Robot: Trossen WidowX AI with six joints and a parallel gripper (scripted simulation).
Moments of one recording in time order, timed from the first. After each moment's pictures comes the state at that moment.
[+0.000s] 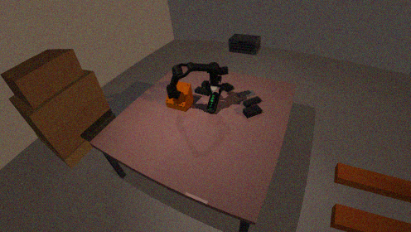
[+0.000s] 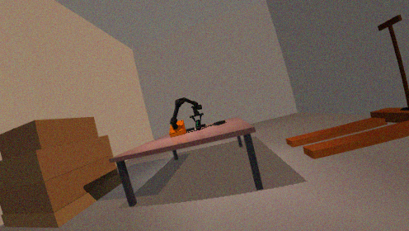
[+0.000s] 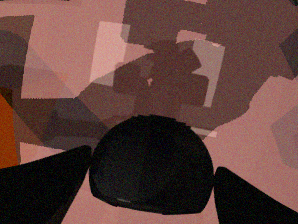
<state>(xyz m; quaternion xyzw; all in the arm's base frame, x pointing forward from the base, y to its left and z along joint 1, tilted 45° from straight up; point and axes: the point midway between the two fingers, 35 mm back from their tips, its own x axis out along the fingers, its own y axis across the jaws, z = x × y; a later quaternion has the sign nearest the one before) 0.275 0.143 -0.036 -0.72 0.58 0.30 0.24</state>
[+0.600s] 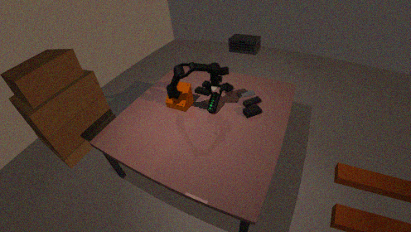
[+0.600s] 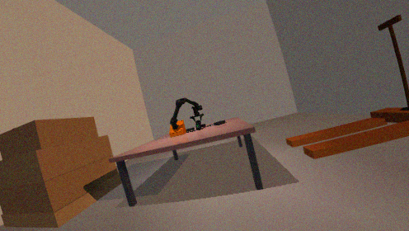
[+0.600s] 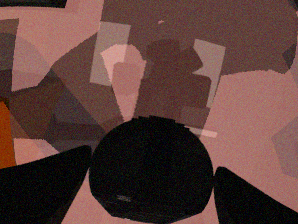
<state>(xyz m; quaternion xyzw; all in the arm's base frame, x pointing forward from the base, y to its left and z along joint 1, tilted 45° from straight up) 0.275 0.145 -0.050 -0.72 0.58 0.30 0.24</state>
